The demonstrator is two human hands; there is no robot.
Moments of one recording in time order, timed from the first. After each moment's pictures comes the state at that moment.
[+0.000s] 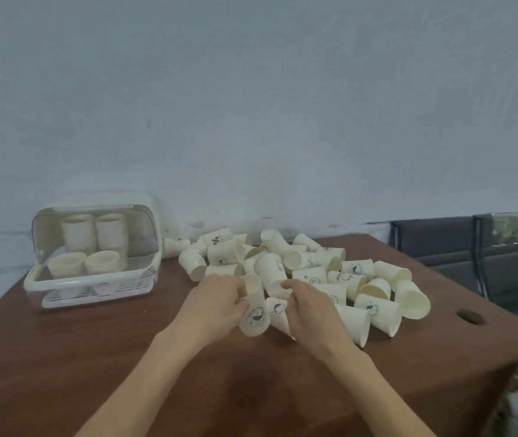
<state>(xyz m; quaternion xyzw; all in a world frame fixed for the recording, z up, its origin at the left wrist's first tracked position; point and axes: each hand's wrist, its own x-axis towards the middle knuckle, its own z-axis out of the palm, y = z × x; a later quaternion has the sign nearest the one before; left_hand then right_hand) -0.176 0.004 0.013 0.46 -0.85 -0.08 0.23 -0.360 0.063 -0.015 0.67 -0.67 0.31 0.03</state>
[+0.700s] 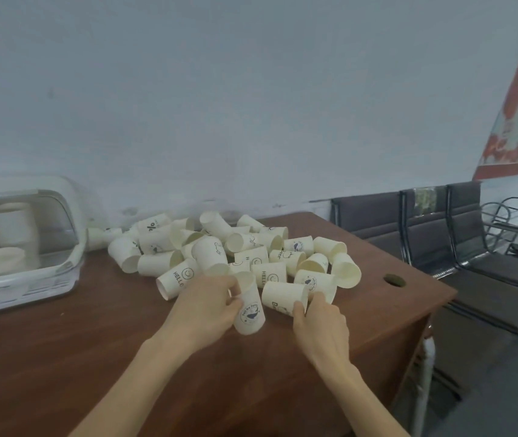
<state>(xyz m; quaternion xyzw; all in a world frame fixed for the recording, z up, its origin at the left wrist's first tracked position) -0.256 0.026 -0.013 0.37 -0.88 -0.17 0.26 -0.430 0.119 -0.053 0.40 -0.87 0.30 0.02</state>
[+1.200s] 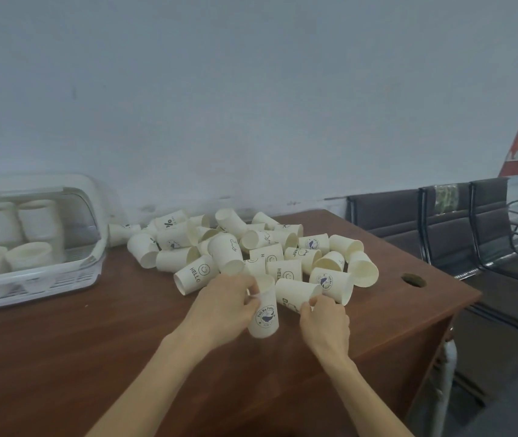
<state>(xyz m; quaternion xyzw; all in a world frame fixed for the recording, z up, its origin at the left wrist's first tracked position) -0.256 0.028 -0.017 0.37 -0.88 -0.18 0.25 -0.426 0.094 -0.068 0.35 -0.88 0.33 -0.04</state>
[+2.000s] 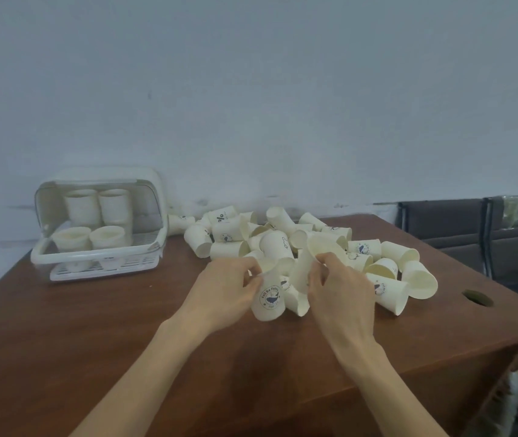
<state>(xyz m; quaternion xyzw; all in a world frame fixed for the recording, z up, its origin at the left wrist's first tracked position) -0.178 0.023 0.006 0.42 -0.84 -0.15 0.31 -0.345 0.094 0.001 0.52 -0.74 0.39 0.17</state>
